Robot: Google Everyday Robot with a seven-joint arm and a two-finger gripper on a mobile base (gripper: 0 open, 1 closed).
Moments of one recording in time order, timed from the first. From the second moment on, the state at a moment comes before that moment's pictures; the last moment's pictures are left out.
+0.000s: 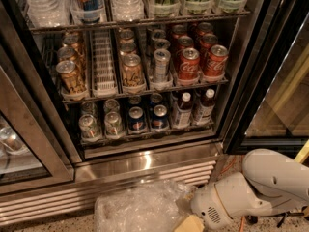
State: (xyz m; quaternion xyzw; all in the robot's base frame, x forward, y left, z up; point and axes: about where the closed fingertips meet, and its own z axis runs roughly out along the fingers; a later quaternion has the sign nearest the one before) arm 0.294 -0.046 0.662 -0.37 0.81 0.44 0.12
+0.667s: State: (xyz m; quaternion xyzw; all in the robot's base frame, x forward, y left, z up) arm 0.311 -0.010 0.689 -0.46 0.79 0.37 0.16
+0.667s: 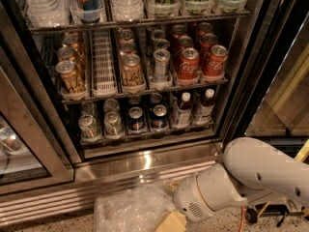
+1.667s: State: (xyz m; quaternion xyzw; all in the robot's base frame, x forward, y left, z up) arm 0.318 0.002 0.701 -0.48 0.78 0.35 0.20
